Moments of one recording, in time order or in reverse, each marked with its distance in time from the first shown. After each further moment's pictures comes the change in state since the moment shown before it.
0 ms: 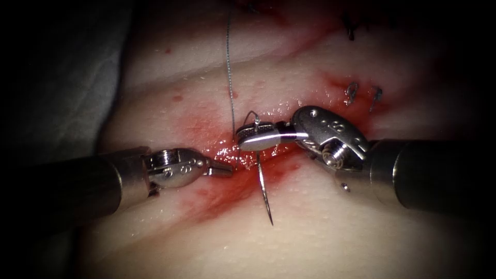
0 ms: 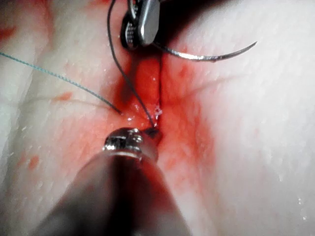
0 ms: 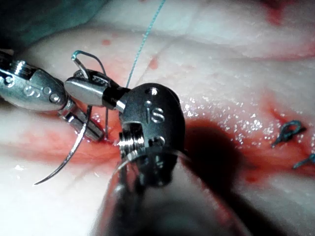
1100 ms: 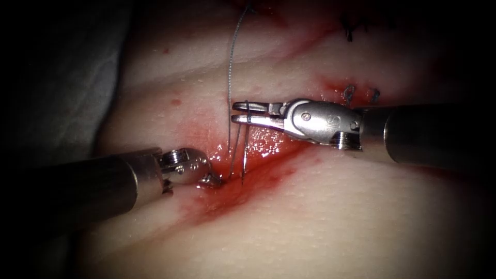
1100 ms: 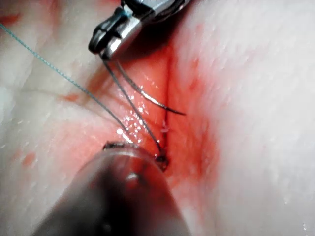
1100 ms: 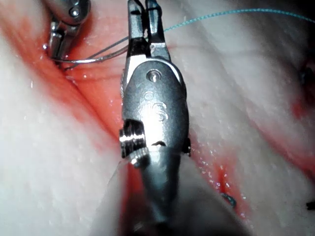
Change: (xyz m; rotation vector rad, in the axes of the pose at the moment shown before) right arm -0.002 0.003 0.002 -0.075 0.065 -0.552; left arm -0.003 0.002 0.003 -0.366 -0.099 -0.123
